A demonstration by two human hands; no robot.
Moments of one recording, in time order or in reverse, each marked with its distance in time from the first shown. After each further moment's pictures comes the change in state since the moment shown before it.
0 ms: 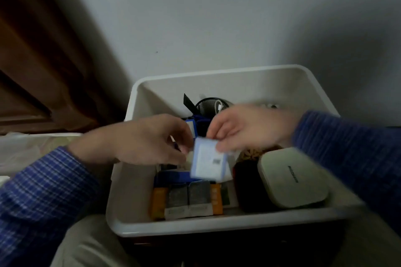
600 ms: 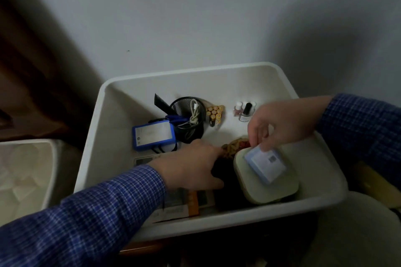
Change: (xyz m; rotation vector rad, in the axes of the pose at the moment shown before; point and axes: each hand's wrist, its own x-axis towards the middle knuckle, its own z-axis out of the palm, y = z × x) left_hand 0.091 0.028 0.101 0.388 -0.005 0.170; right_hand -0.059 0.044 -0.053 -0.542 -0.157 0.224
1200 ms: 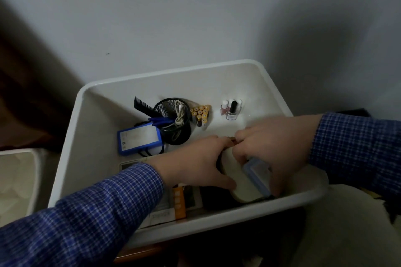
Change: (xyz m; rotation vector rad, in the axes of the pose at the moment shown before) left_hand 0.021 0.035 -0.012 -0.238 0.037 0.092; right_hand -0.010 -0.010 0.033 -0.487 -0.122 -0.108
